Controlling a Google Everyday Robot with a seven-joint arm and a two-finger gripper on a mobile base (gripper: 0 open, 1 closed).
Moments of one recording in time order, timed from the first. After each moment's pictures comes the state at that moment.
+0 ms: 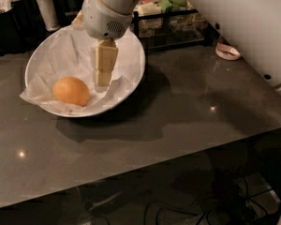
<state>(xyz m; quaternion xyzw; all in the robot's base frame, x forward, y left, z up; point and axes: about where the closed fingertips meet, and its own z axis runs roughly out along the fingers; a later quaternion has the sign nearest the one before) 0.534 0.114 0.963 -0.82 0.50 0.11 0.25</state>
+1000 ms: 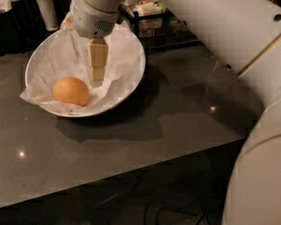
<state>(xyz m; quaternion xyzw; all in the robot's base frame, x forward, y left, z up) 0.558 0.138 0.950 -0.85 0.46 0.09 0.23</state>
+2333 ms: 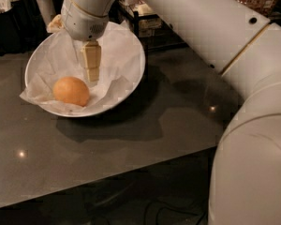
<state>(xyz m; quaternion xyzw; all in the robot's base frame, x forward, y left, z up) 0.568 0.165 0.941 -0.89 0.38 0.09 0.25</state>
